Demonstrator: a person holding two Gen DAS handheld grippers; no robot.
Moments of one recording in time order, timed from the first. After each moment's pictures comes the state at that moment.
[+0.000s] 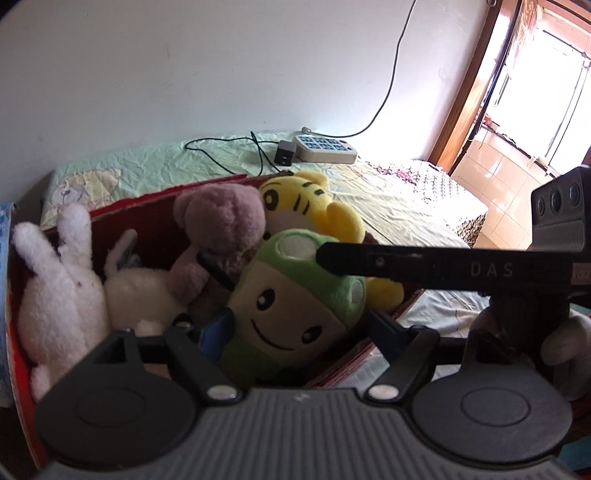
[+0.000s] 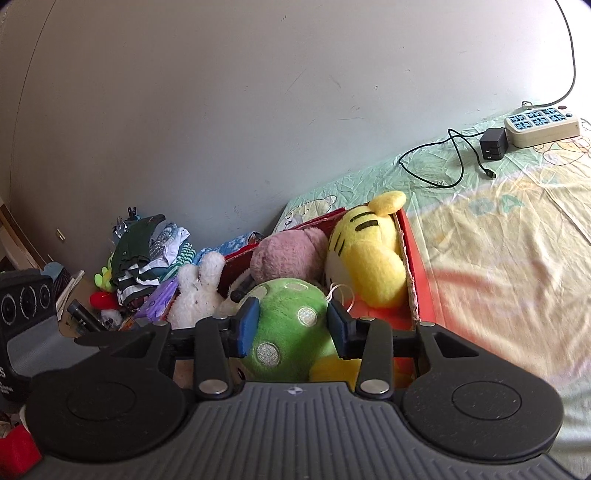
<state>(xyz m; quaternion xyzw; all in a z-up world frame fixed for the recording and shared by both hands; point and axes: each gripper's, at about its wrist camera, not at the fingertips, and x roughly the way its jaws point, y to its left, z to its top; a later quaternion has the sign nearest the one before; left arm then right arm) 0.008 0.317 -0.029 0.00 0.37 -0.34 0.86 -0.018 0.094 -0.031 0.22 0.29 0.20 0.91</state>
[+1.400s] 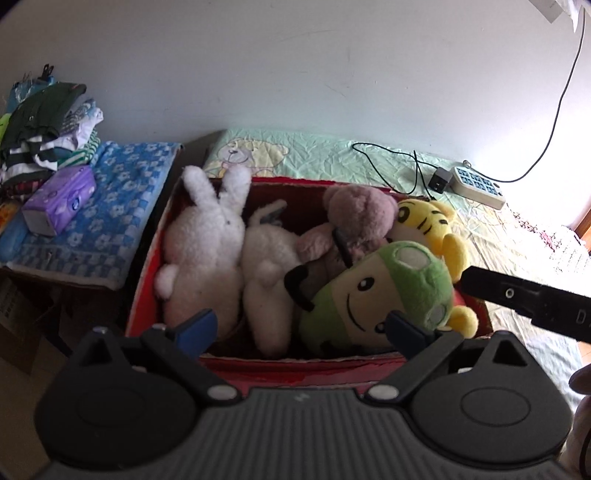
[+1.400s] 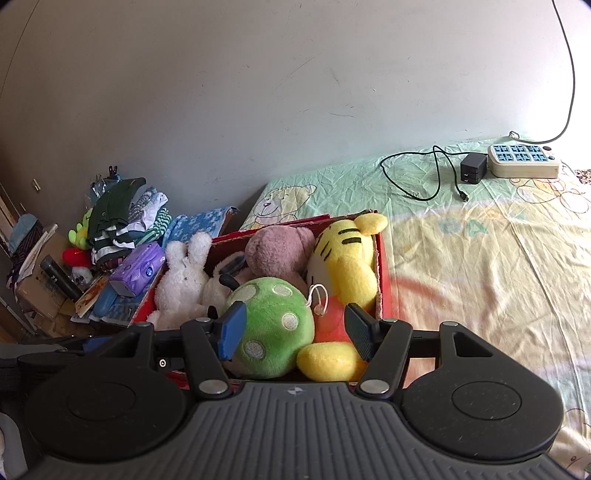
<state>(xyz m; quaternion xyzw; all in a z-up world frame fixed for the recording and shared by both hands) -0.035 0.313 0.003 -0.06 0.40 -0.04 0.91 -0.029 0.088 0.015 0.13 0.34 0.17 0.92</state>
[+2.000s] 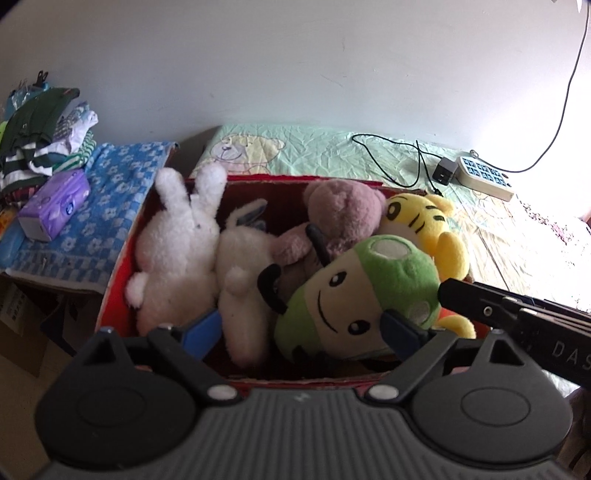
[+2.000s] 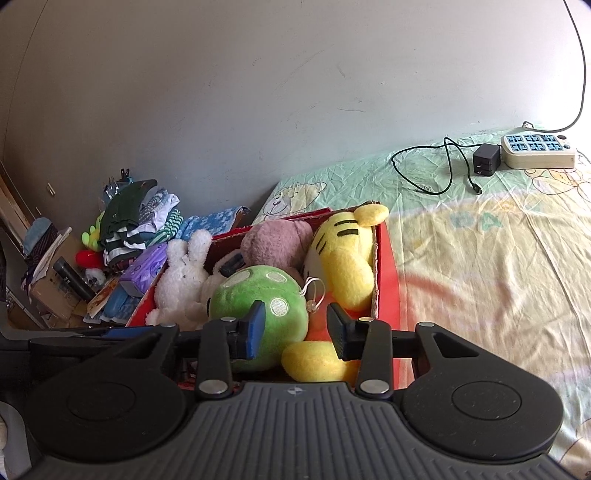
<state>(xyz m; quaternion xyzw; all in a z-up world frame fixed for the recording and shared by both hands) -0.011 0.284 -0.005 -0.03 0.42 -0.03 0.91 -0.018 0.082 -0.004 0.16 0.33 0.19 0.91</state>
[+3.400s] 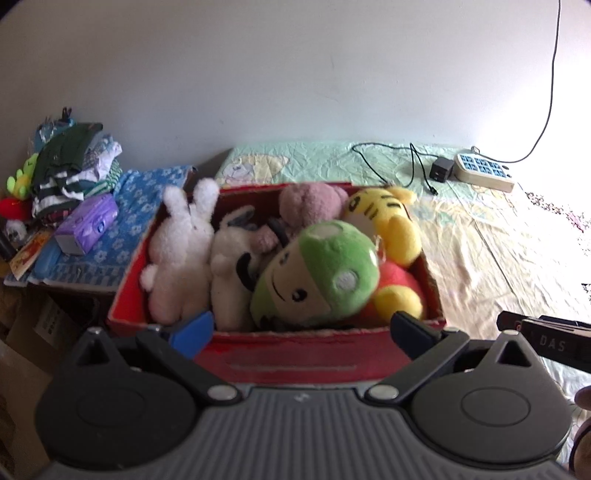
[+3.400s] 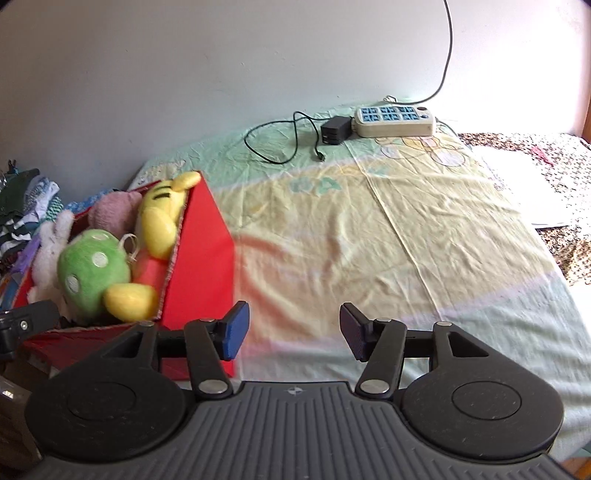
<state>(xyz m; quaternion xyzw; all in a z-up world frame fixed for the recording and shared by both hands) -0.067 0.213 0.011 0.01 0.40 0.02 0.92 -0.048 0.004 -0.027 0.10 0.41 0.00 0.91</state>
